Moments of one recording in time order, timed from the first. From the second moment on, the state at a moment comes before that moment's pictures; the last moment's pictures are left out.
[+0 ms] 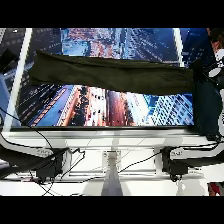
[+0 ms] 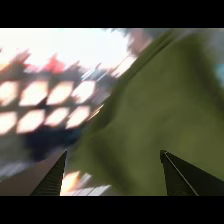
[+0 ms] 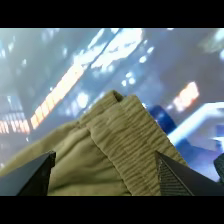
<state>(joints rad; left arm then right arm) 0.51 -1.67 1.64 1.38 -1.06 -1.61 -0.41 -1.53 1.14 -1.26 0.45 1.82</state>
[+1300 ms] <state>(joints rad) 0.38 -1.69 1.25 0.74 -0.33 -1.21 -0.32 -1.53 1.33 -1.27 0.67 1.42</state>
